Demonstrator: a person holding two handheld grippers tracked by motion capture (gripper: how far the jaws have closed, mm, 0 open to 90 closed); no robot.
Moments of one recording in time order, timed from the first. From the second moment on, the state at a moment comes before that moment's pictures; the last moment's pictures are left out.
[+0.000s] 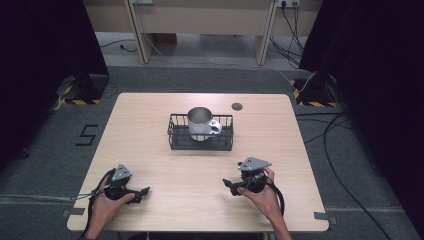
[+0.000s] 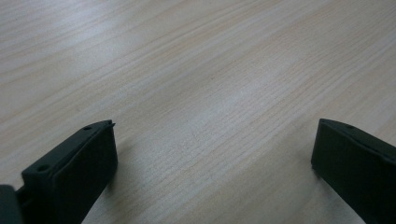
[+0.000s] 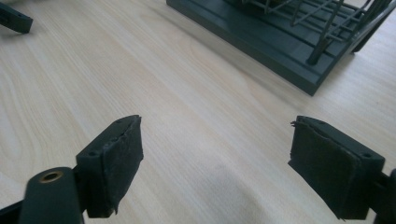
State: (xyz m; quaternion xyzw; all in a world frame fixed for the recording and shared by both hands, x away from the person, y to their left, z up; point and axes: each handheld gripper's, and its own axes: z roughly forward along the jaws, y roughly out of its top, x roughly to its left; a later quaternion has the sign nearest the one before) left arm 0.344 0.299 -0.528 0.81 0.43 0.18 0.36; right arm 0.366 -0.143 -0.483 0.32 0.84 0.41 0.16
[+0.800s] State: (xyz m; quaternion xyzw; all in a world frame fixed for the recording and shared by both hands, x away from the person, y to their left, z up) left arm 0.344 0.299 -0.528 0.81 0.43 0.18 0.36; right arm 0.347 -0.152 -0.507 0.35 0.85 0.37 0.15
